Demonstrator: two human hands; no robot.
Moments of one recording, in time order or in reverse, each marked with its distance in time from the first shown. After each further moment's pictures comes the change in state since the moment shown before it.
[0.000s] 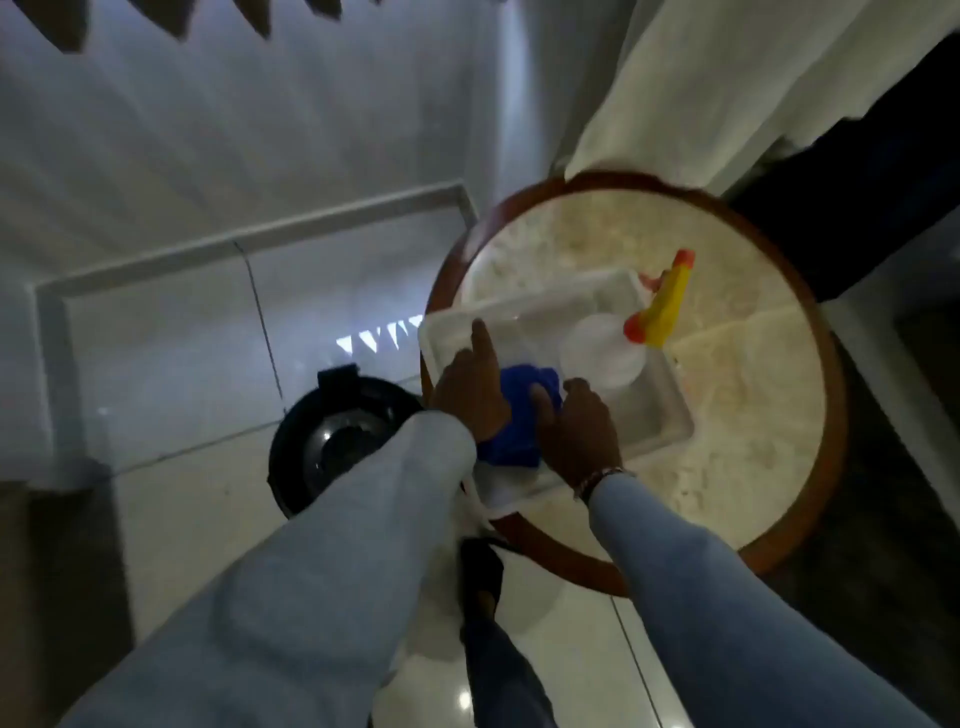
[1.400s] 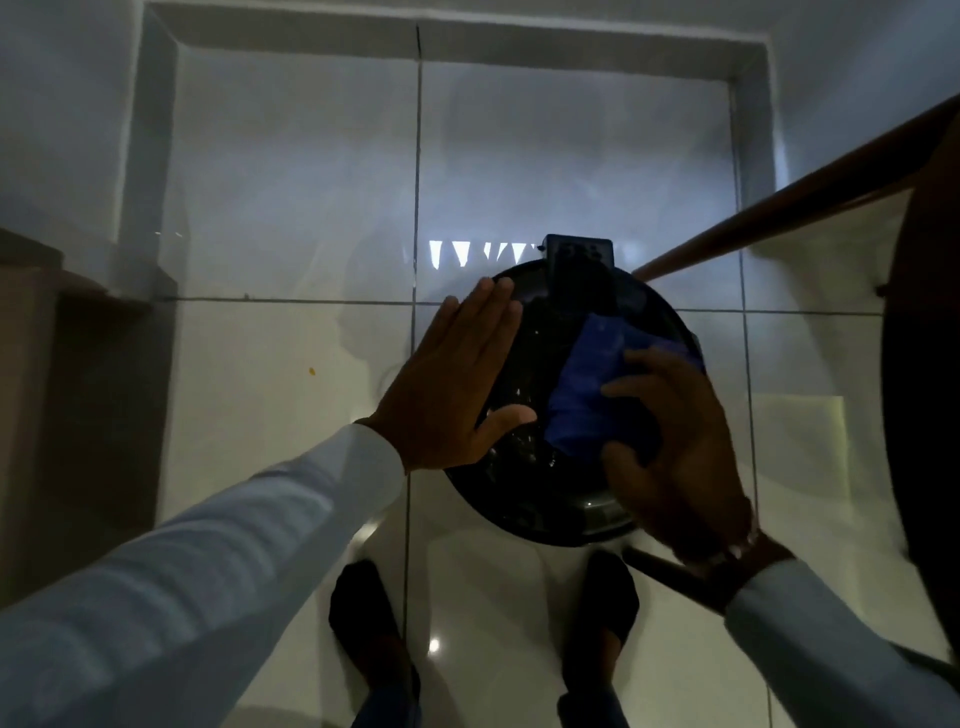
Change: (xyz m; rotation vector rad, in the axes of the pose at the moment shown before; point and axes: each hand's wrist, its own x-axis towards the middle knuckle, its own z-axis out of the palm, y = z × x) left_hand 0.018 -0.425 0.067 0.360 0.372 0.372; right_hand -0.002 -0.012 0.298 -0.123 -0.138 -0.712
